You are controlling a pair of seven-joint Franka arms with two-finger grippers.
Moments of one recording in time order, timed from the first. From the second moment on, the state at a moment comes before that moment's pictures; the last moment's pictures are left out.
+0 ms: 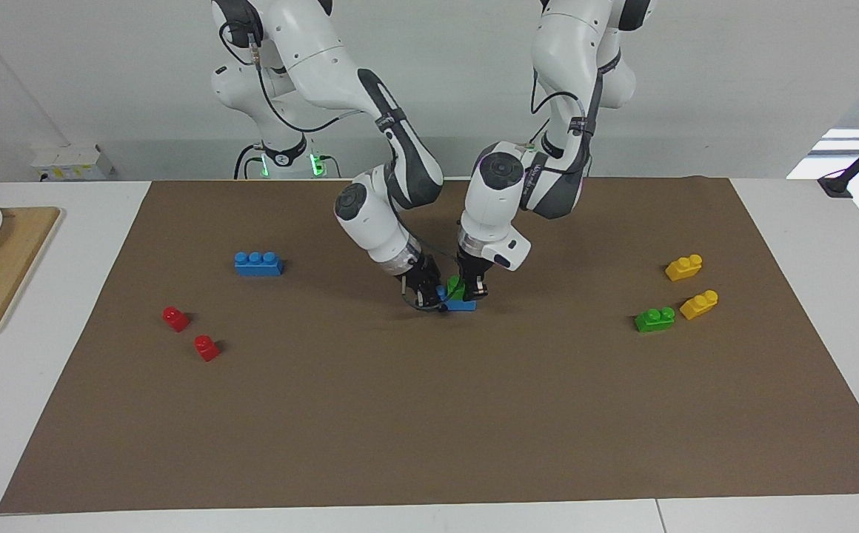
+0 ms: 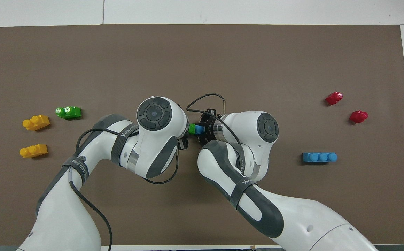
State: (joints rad) left arm -0.63 0.31 0.01 -1.90 -0.09 2.26 -2.21; right arm 0.58 0.42 0.03 -1.99 0.81 2.66 1.57
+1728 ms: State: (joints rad) left arm -0.04 -0.01 0.03 -2.04 -0.07 1.74 -0.33; right arm 0.00 0.29 0.00 -1.82 0.64 1.96 1.22
